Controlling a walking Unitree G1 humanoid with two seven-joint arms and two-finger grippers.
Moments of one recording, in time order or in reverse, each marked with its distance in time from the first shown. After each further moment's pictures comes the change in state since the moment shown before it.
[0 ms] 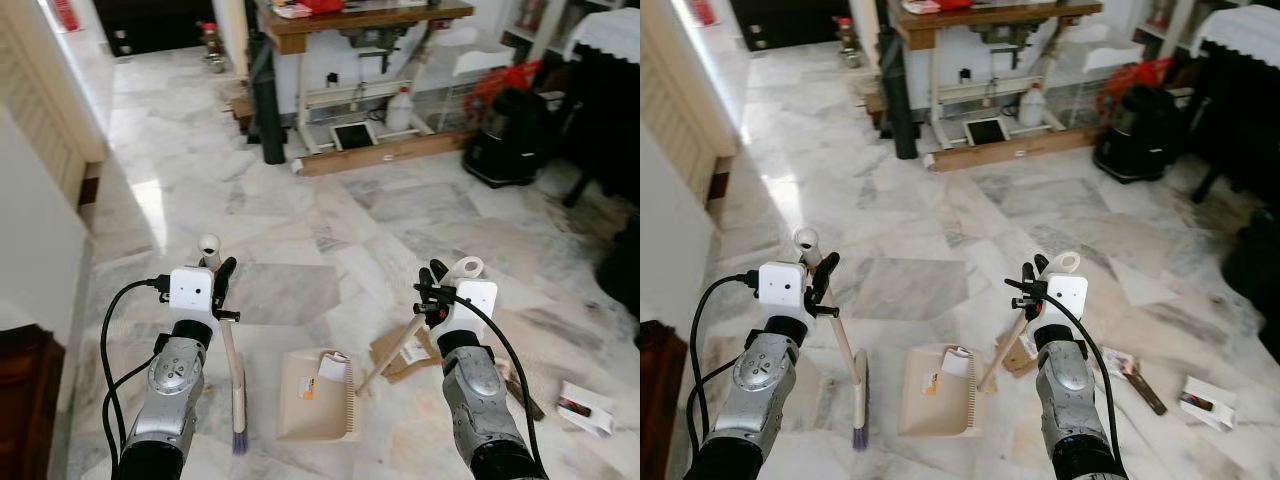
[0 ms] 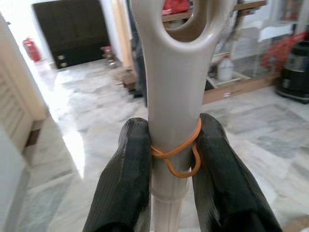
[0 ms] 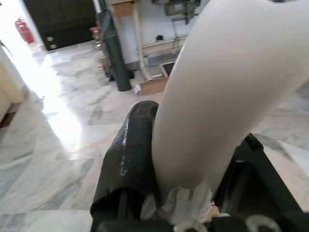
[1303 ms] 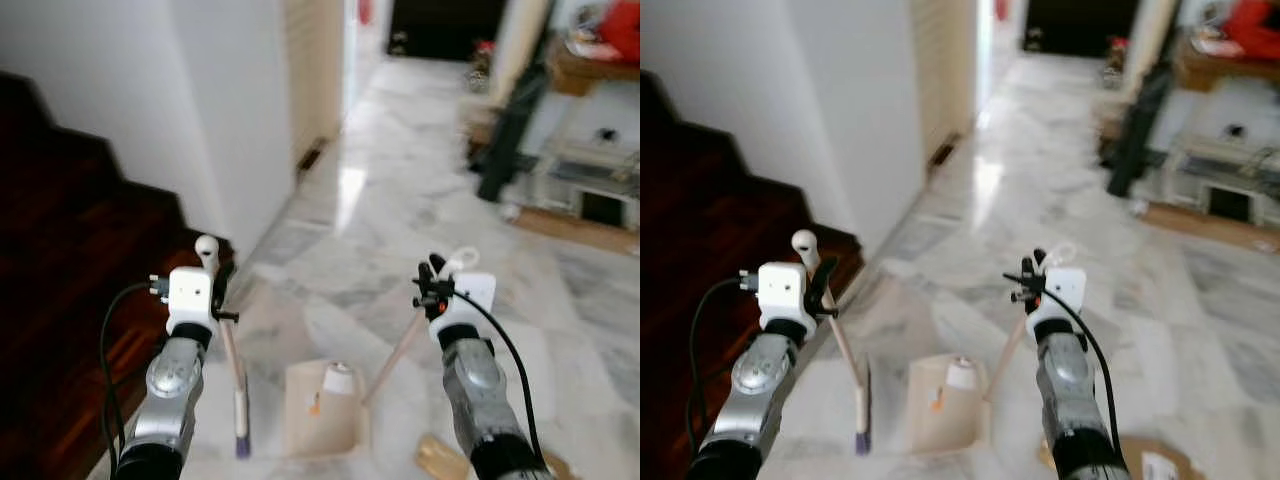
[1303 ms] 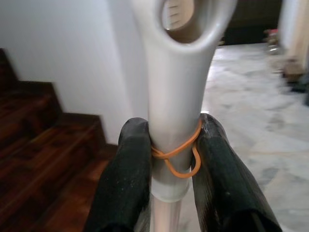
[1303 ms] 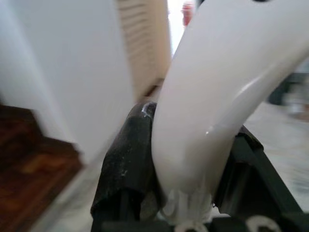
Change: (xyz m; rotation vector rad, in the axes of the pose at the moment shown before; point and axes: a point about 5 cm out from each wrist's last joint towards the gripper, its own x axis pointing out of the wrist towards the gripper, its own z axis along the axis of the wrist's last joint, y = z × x) left arm -0.001 -0.003 -0.003 0.000 0.020 0.002; right arm 0.004 0.001 0.004 -0.005 -0.005 0.007
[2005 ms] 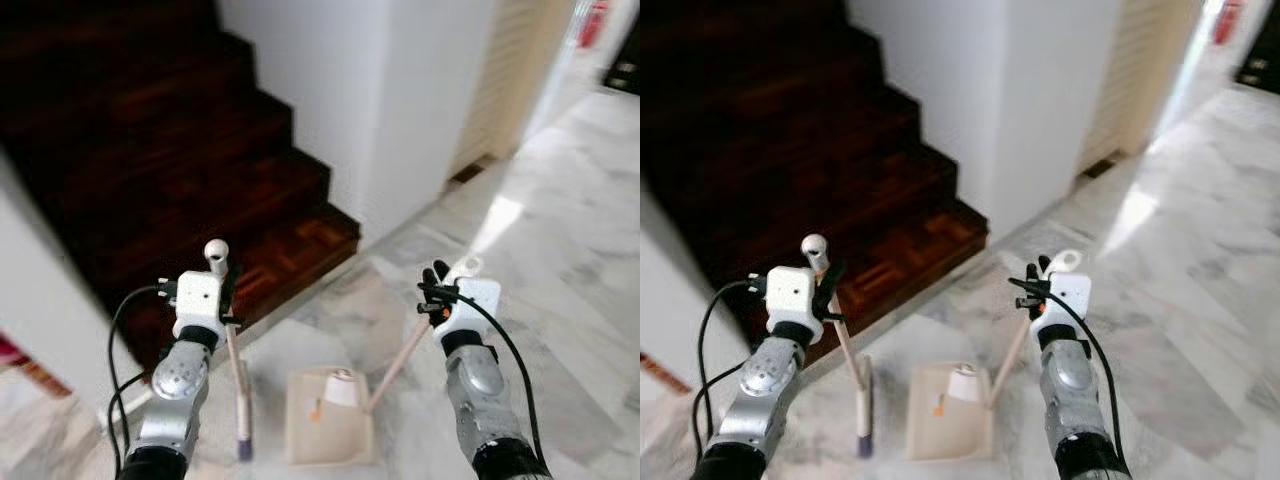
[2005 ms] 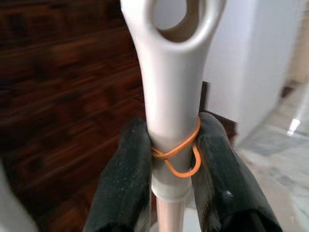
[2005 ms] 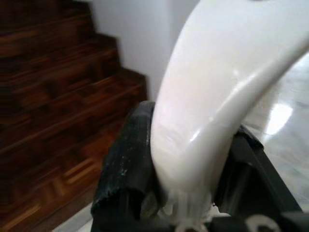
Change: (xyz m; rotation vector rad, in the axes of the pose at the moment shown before) left arm -0.004 0.001 -0.005 0.000 0.025 0.002; right arm -0.002 0.003 -0.005 -0.010 0.020 0.013
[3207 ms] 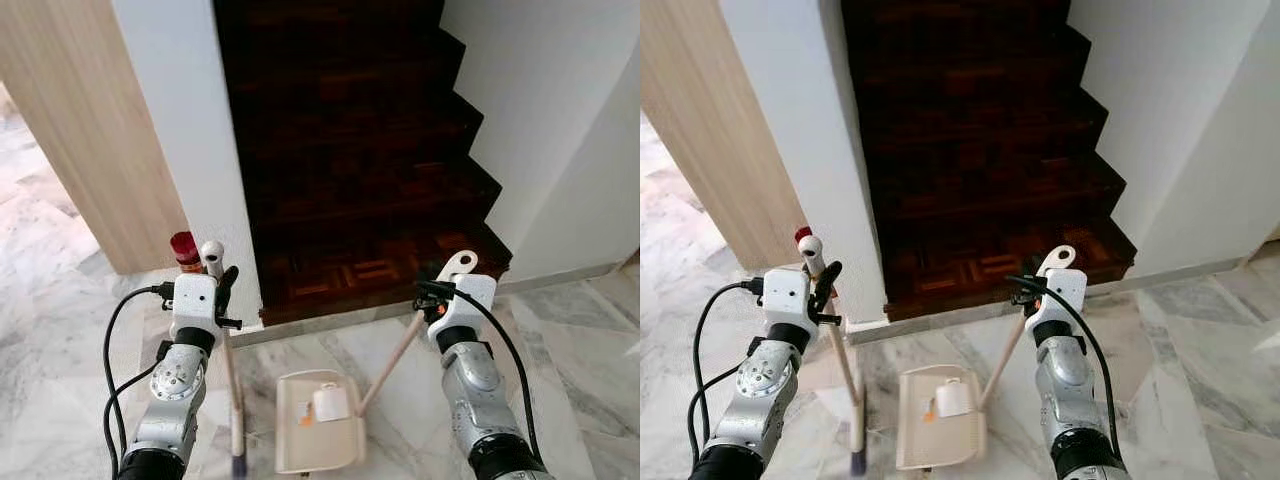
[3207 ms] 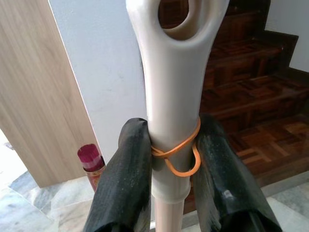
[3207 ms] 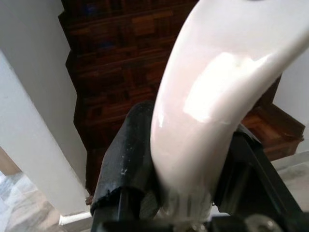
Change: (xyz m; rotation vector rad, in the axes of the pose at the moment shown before) left arm 0.000 -0.002 0.001 0.003 -0.001 -0.005; right arm 0.002 -0.003 0.002 0.037 -0.002 -0.008
